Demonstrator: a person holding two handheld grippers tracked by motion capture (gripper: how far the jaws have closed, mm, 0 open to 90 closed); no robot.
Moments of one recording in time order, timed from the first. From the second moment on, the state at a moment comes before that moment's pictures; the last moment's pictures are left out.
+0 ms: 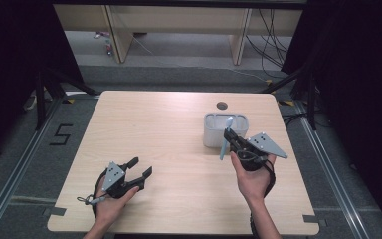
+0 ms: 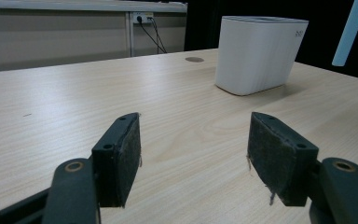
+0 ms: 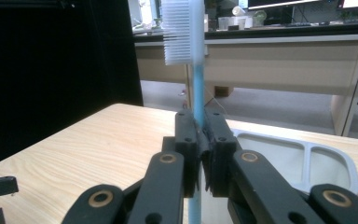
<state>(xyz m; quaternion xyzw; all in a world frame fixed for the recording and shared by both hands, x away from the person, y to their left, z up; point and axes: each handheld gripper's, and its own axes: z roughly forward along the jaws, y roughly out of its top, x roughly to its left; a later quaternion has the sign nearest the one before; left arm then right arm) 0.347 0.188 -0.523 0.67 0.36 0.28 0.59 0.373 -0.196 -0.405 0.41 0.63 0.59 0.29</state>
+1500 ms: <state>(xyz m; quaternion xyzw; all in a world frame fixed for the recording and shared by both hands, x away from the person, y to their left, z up) 0.347 0.188 -0.523 0.67 0.36 0.27 0.59 0.399 -0.225 -0.382 0.43 0.61 0.58 0.33</state>
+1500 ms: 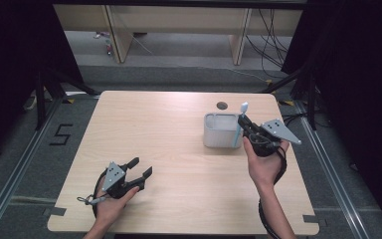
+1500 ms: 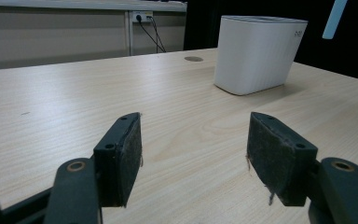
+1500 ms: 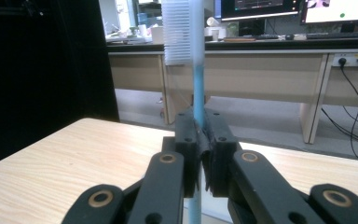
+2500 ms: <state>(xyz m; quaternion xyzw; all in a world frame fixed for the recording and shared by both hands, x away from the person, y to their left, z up) 0.347 0.187 -0.523 0.67 0.36 0.27 0.59 0.419 -0.238 -0.366 0.44 0.60 0.57 0.35</state>
